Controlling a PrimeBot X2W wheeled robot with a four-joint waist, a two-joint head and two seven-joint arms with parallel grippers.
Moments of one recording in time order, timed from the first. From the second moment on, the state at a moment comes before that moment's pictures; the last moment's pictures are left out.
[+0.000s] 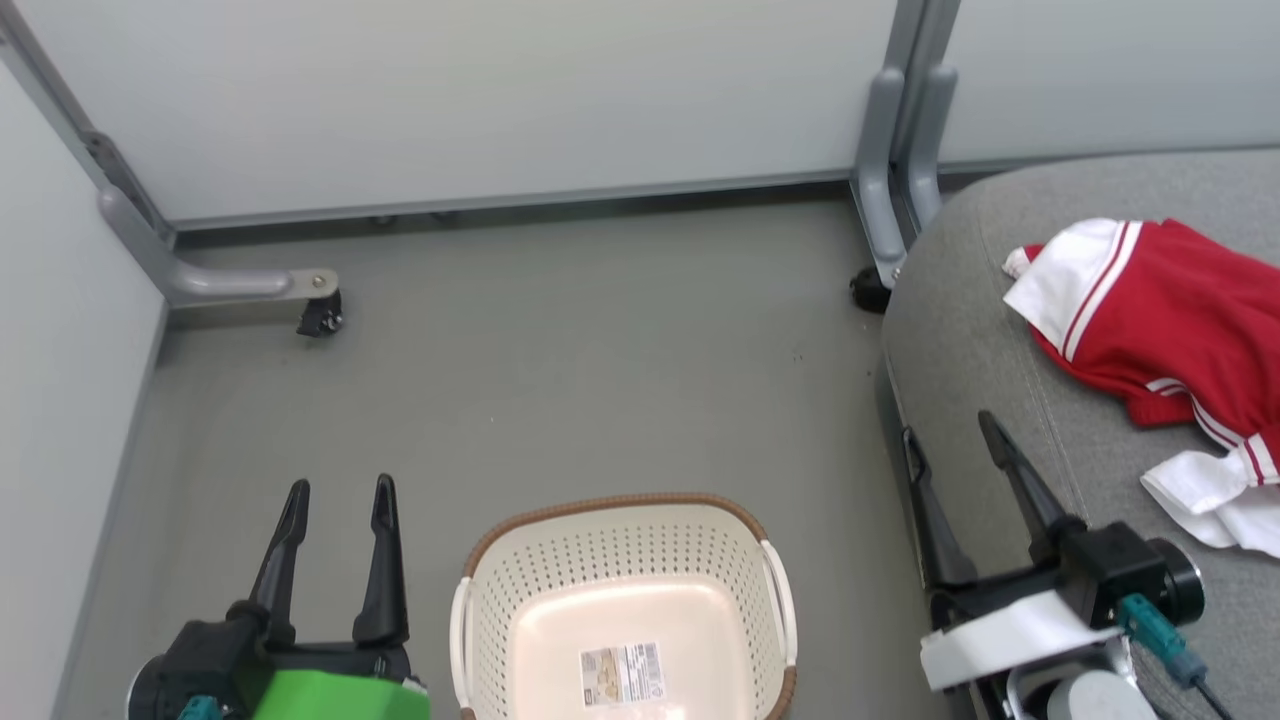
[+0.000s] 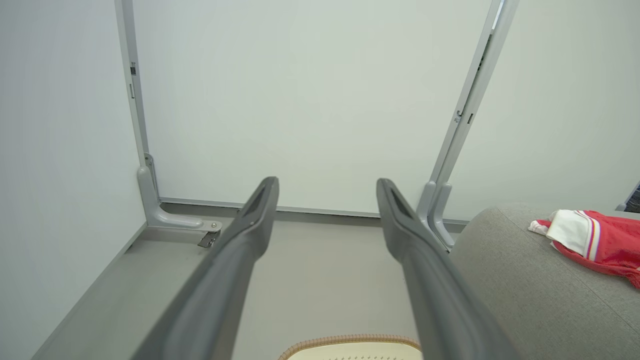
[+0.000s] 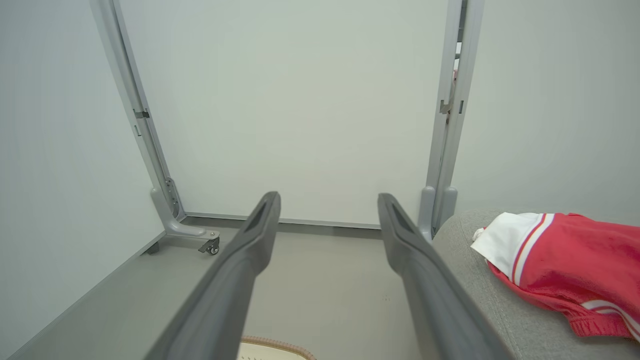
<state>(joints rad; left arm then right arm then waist) 0.07 0.07 -0.10 0.02 -0.30 -0.07 -0.26 0.00 -0.05 0.10 0.04 0.08 0.13 -0.26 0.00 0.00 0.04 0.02</state>
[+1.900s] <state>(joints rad) 0.17 0.06 -0.08 0.14 -0.47 -0.13 -0.20 0.13 -0.06 0.06 0.09 0.42 0.13 -0.20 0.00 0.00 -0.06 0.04</state>
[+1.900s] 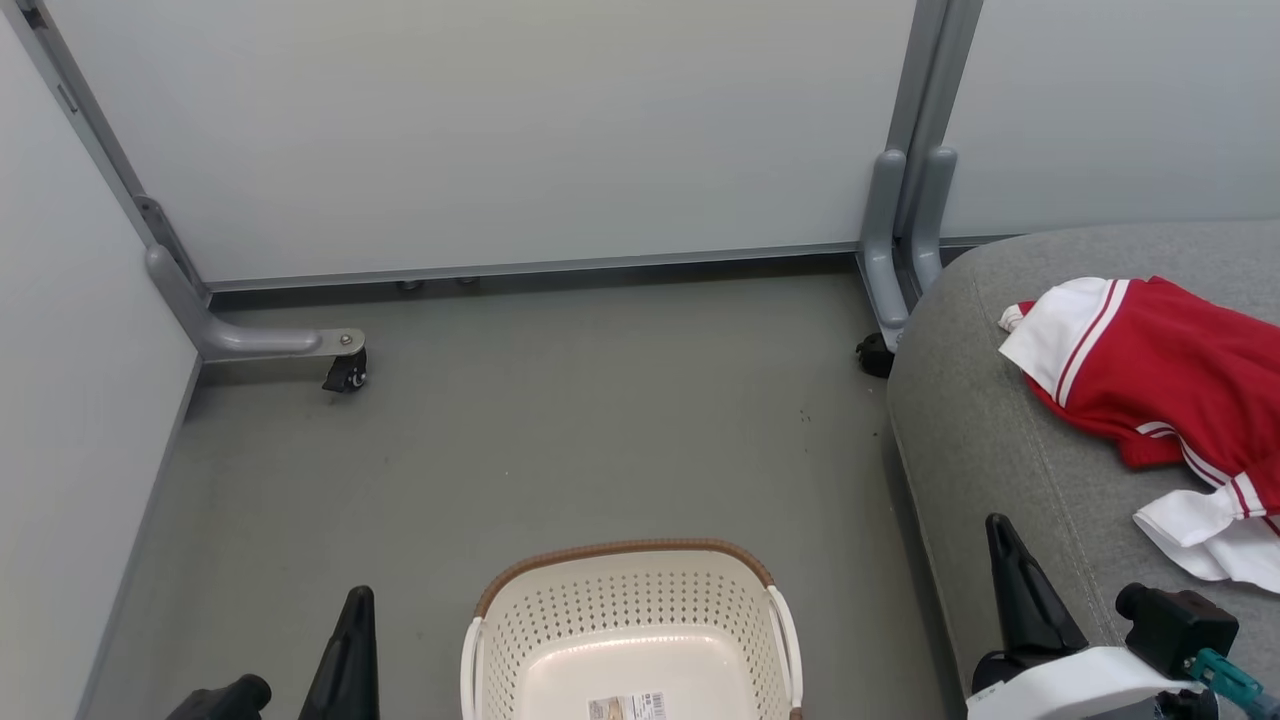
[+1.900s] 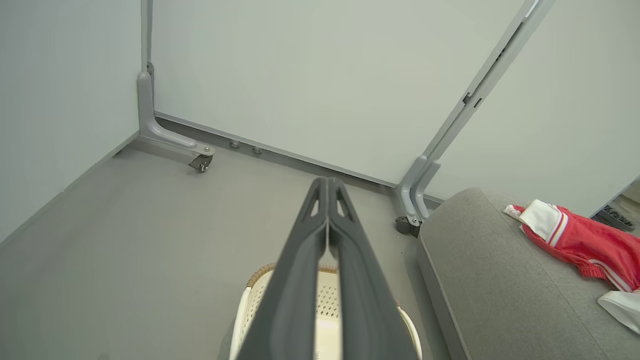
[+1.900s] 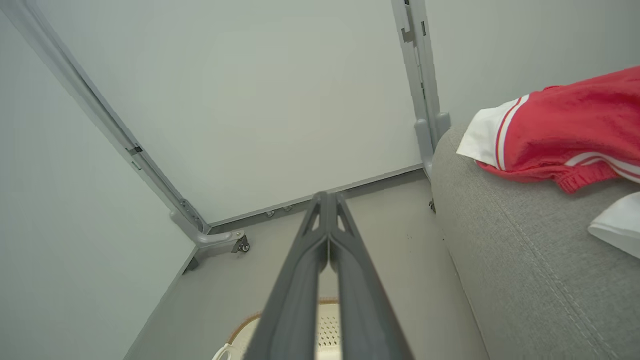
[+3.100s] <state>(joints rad) 0.05 0.08 -0.03 0.19 -1.00 -0.13 -0.09 0.03 -0.08 0.02 0.16 0.97 0.13 -0.09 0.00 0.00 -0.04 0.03</state>
